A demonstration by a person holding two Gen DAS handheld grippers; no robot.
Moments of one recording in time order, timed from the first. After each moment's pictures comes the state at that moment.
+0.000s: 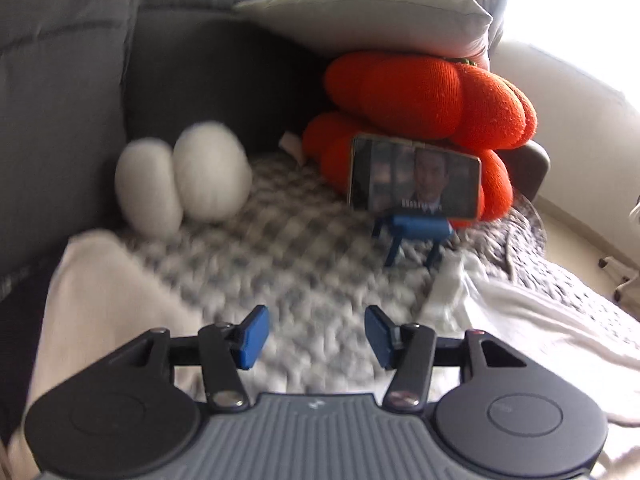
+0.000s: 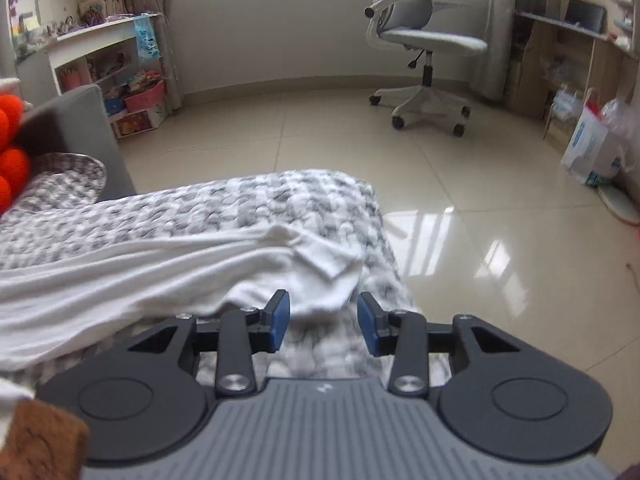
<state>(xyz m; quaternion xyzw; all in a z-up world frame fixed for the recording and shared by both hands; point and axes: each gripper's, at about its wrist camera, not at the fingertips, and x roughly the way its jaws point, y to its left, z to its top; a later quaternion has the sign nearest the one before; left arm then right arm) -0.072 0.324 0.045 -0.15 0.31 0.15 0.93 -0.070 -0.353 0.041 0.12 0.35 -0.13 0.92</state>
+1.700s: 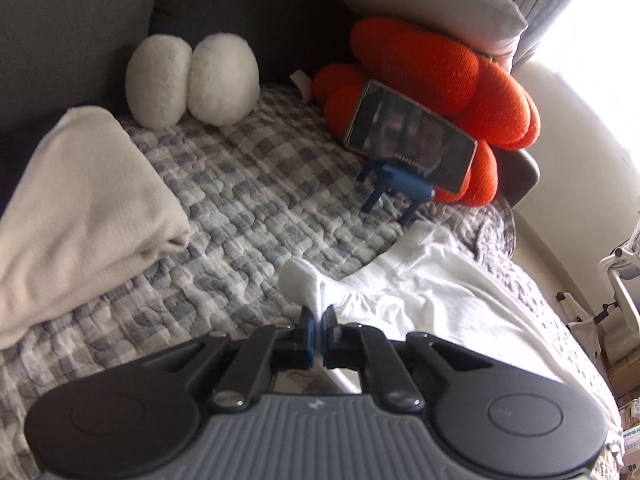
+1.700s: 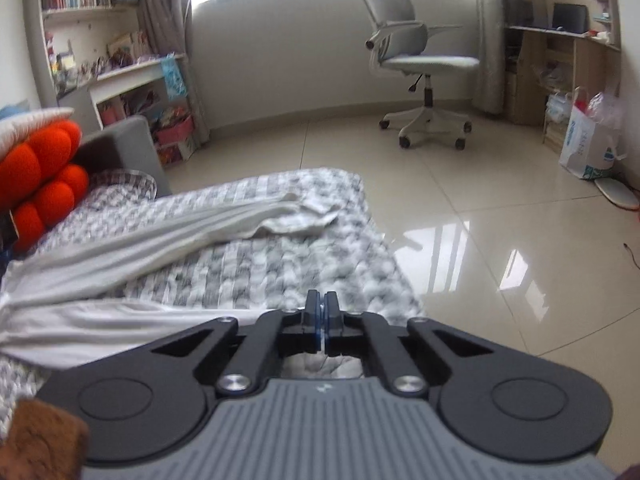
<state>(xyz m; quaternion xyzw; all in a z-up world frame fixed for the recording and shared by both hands) -0.086 0.315 0.036 -0.28 0.33 0.13 0.89 -0.205 -0.338 0.083 0.12 0.27 -0.14 0.95</state>
